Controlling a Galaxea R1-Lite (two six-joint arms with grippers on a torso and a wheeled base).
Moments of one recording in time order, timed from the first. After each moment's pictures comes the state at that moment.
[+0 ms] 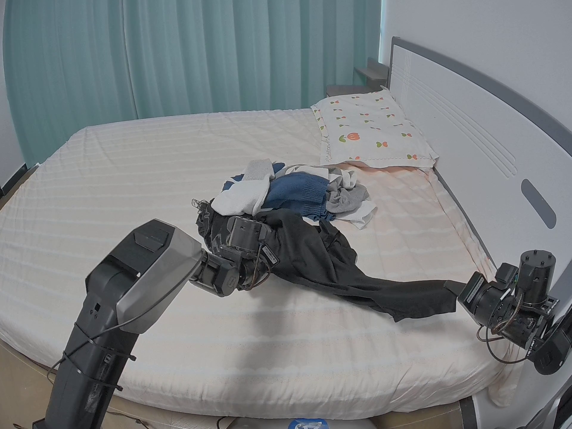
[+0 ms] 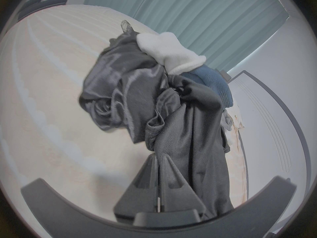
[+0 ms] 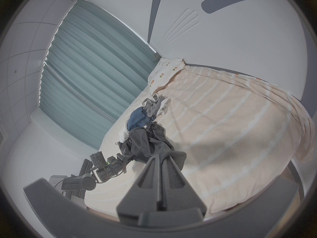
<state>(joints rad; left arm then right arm) -0.44 2.67 -1.73 -0.30 0.12 -0.93 0.28 1.73 -0.15 -1.23 -0.02 0.83</state>
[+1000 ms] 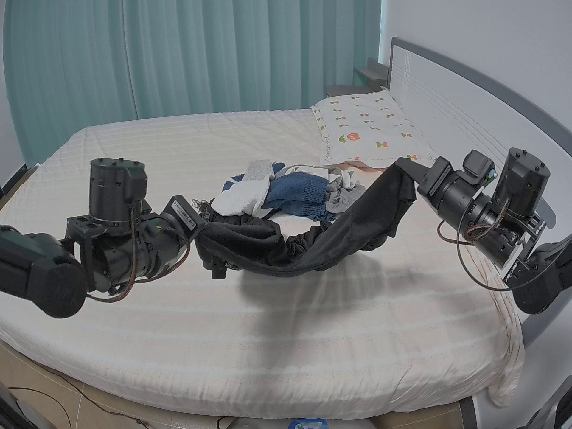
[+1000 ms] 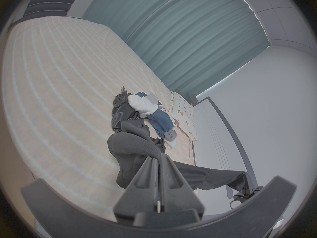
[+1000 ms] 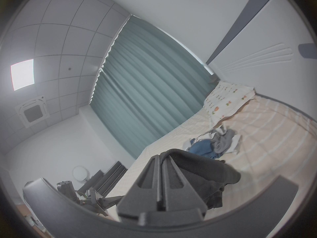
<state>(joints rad) -0.46 1.68 -0.83 -0.47 0.11 -0.99 0.46 1.75 -0.73 -1.14 0.01 0.69</state>
